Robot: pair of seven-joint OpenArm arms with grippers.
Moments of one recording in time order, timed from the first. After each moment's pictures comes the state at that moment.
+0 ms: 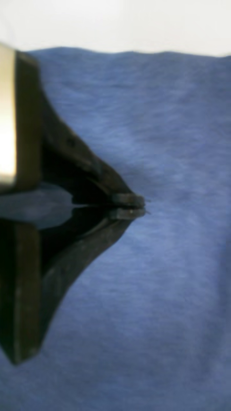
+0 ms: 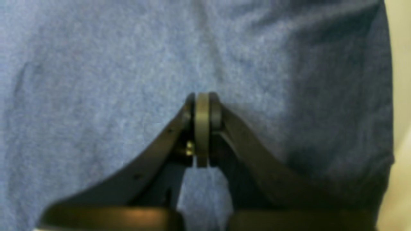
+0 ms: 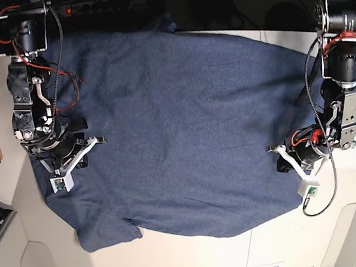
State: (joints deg) left arm -23.8 -20.7 4.0 45.9 -19.4 -29.2 25.7; right arm 6.5 8.3 3.5 72.5 8.6 12.8 -35.4
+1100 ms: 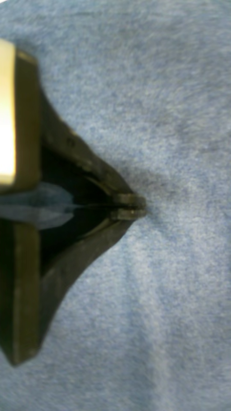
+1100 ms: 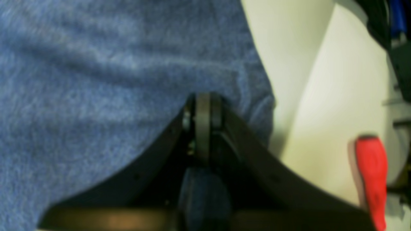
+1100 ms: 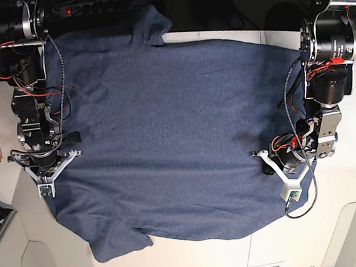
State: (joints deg) left arm -30.3 -15.1 4.0 30.4 -7.0 -25.7 17.8; right arm 16.5 8.5 3.6 44.3 -8.3 -2.6 -17.8
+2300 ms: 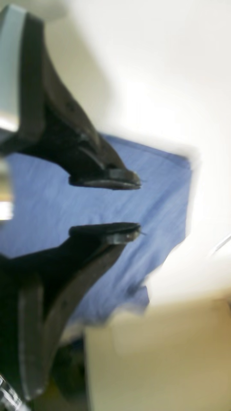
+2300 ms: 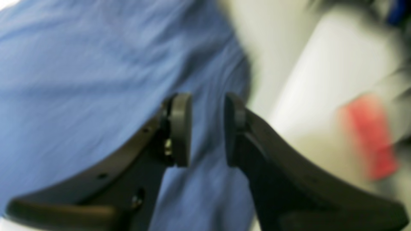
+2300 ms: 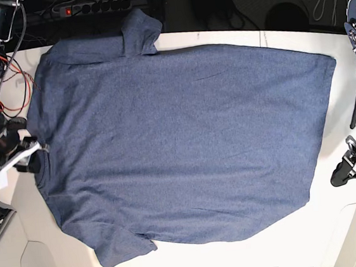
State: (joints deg) left arm -26.1 -29.5 -22.5 33.7 -57.5 -38.4 47.0; right arm -2.4 14.3 21.1 84.2 28.5 23.0 -43.3
